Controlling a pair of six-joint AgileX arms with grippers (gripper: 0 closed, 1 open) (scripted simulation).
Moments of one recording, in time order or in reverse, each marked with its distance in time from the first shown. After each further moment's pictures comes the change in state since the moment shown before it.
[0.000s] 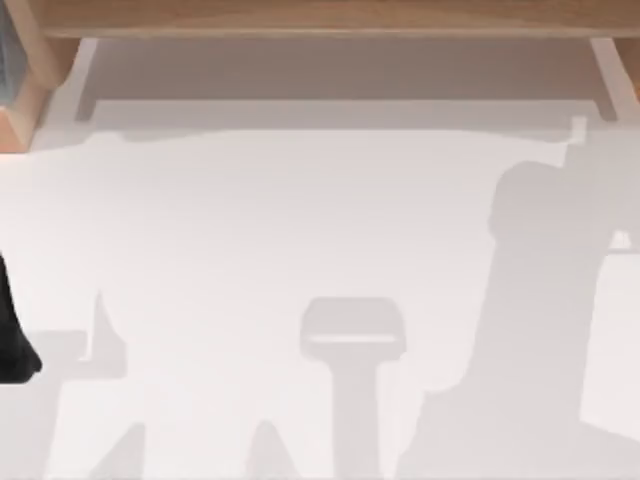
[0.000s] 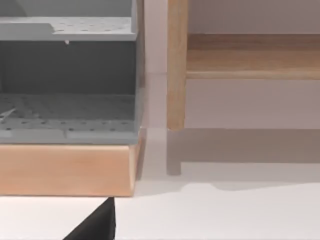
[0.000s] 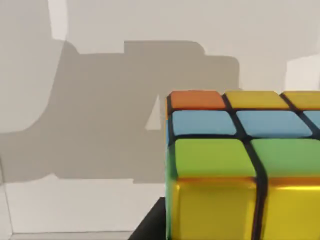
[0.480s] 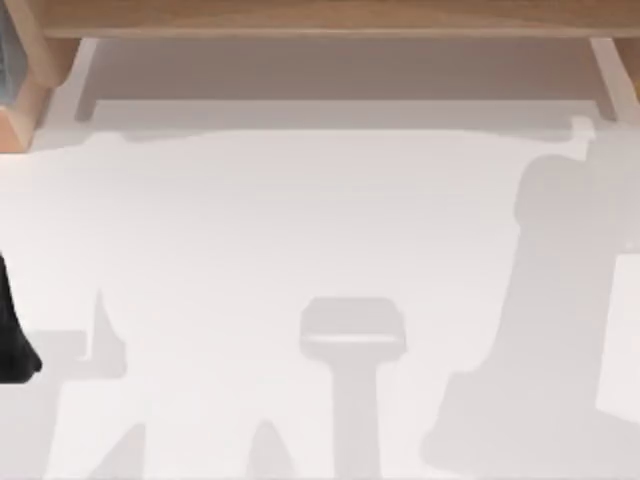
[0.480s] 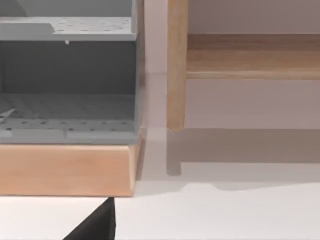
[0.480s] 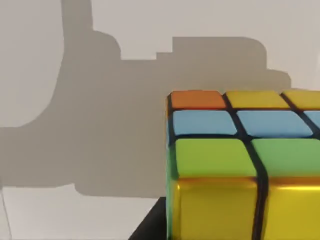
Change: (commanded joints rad) left arm 0.000 0.000 0.000 0.000 0.000 0.000; right arm 0.006 0.057 0.014 -0.025 -0.003 0.007
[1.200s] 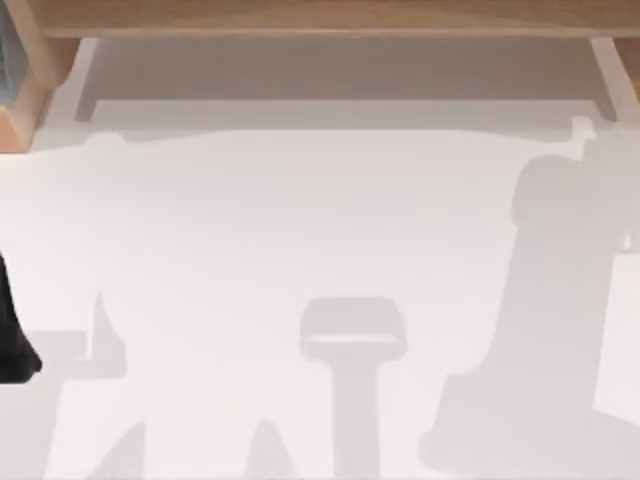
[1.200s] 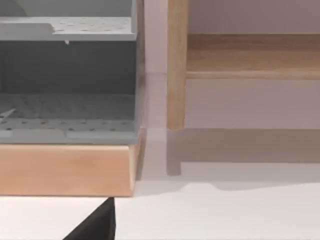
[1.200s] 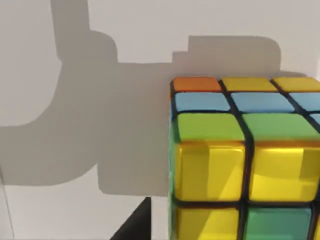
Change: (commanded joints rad) left arm 0.000 0.000 0.000 0.000 0.000 0.000; right arm 0.000 0.000 0.000 0.000 0.000 0.000
